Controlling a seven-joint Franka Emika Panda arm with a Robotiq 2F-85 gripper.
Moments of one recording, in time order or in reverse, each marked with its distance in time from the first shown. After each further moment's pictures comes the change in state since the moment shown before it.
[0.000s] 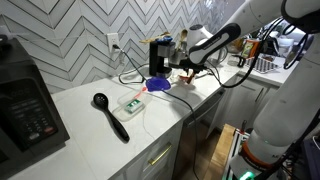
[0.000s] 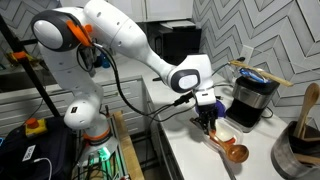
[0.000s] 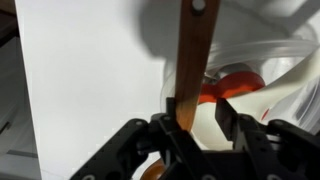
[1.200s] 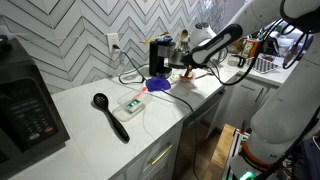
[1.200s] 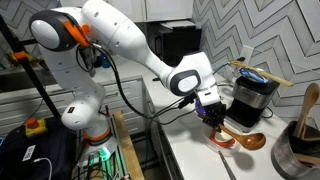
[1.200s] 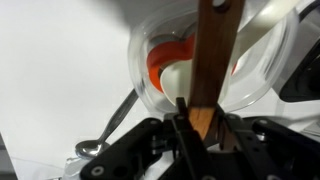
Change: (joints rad) arm -0.116 0.001 0.063 -0.001 -0.043 0.187 0.015
